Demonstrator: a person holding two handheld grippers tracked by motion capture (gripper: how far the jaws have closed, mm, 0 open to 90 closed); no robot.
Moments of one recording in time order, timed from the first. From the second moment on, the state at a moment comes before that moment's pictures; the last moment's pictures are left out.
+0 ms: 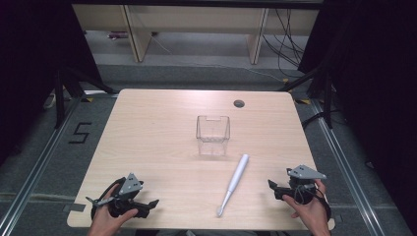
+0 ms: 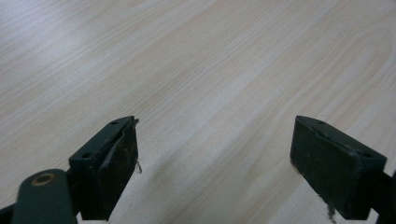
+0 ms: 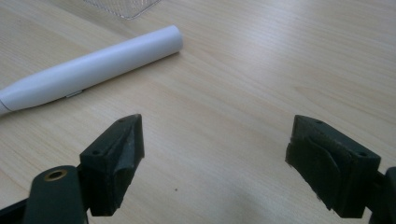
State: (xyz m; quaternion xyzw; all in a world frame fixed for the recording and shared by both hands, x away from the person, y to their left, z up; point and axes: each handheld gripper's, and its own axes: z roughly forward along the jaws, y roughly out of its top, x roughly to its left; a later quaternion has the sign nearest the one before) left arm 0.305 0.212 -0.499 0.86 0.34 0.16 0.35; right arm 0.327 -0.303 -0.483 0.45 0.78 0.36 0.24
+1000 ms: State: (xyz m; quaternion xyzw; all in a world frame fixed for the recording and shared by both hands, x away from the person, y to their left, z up) left arm 0.306 0.213 -0.500 0.86 0.34 0.16 0.35; right arm 0.391 -0.248 -0.474 0.39 0.81 0.37 0.22
